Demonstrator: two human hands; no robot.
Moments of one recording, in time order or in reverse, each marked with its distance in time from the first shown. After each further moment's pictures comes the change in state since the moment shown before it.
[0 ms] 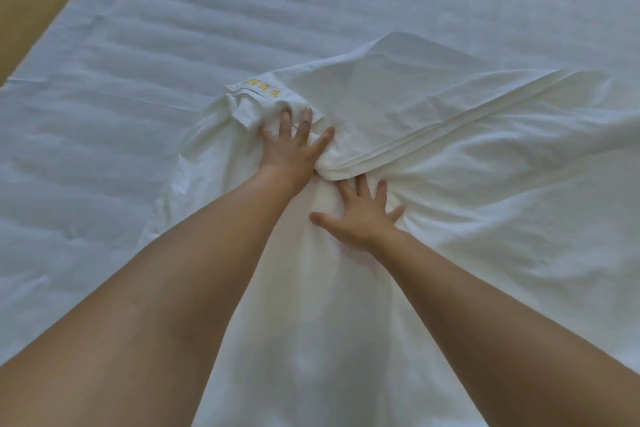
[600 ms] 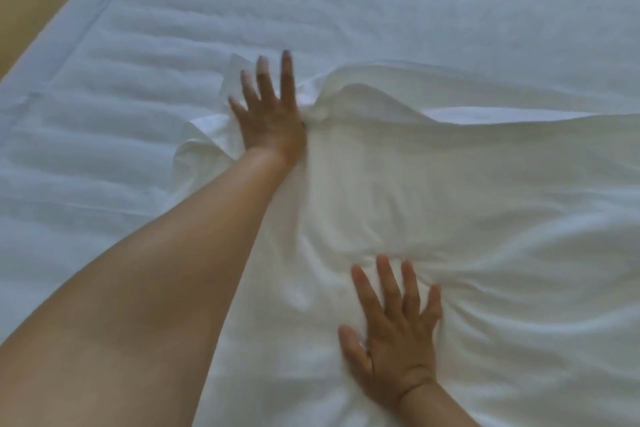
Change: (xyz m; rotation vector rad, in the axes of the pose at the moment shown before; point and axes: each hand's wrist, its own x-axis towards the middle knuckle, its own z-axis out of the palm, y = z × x) left_hand 0.187 -0.052 -0.024 -0.325 0.374 -0.359; right_hand 0.048 0.034 0.037 -0.170 0.662 -0.236
